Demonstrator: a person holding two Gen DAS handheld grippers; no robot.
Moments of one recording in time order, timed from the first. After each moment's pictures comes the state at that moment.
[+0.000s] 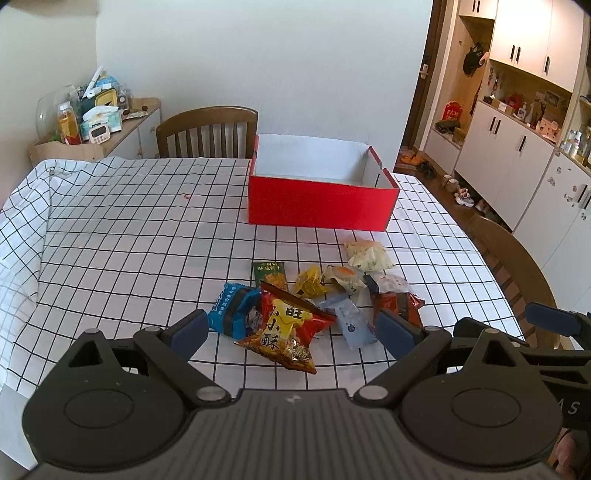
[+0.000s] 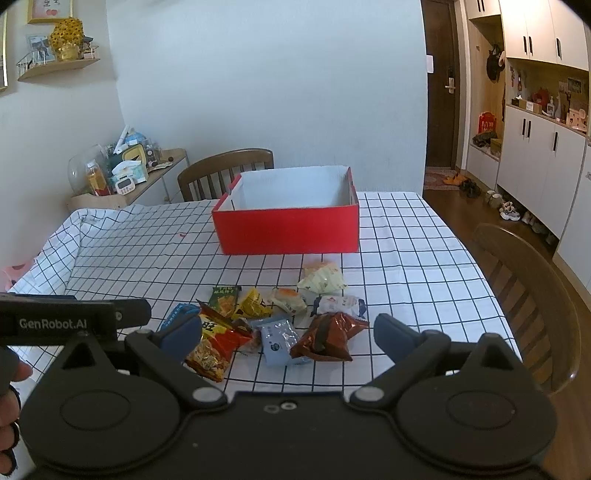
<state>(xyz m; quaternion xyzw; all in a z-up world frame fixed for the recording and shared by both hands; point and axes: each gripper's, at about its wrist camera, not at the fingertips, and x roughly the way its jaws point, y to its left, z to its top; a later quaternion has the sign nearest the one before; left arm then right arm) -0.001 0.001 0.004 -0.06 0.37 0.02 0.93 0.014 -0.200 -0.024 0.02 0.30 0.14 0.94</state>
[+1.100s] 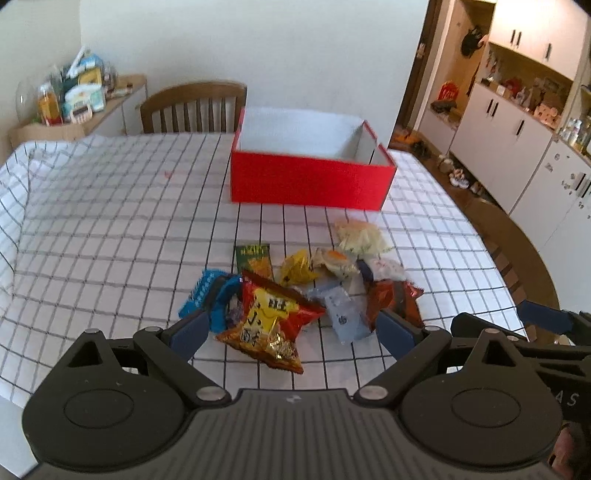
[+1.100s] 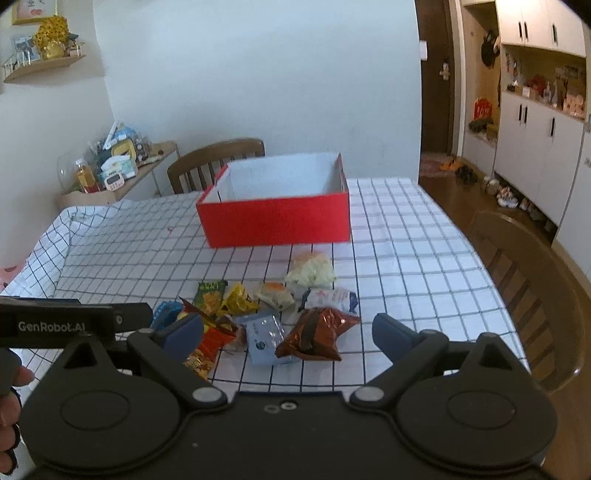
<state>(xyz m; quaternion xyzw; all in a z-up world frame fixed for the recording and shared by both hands) 0.036 -0.006 -0.024 -0.07 0.41 0.00 0.91 0.044 -0.212 -0.041 0.00 0.32 0.13 0.94</state>
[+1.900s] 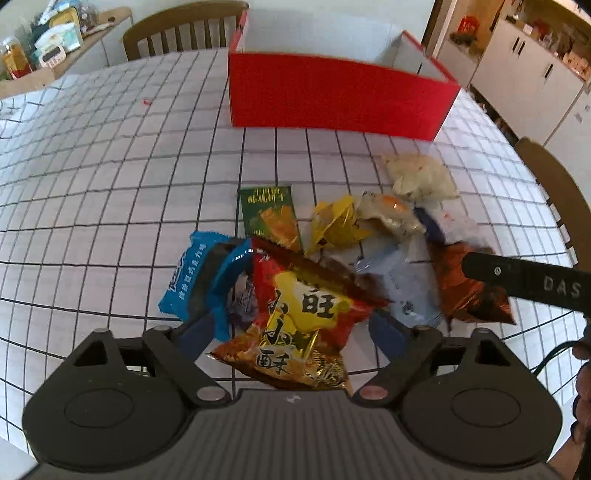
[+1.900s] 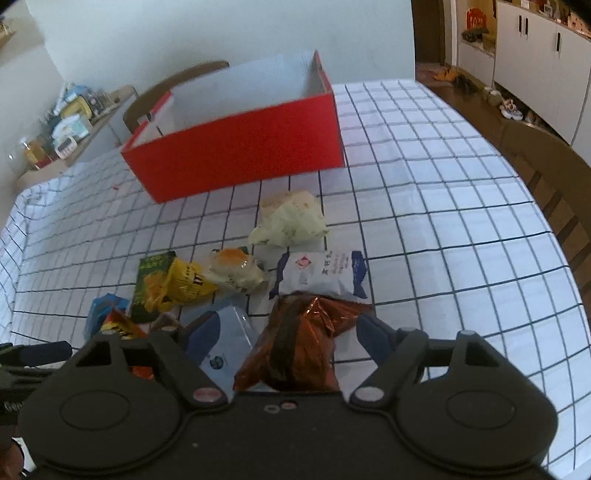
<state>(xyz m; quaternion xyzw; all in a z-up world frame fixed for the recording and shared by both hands) 0.133 0.015 -0.115 -0.05 0.53 0.00 0.85 0.181 -0.203 -0.126 0.05 0.46 0.10 0.88</state>
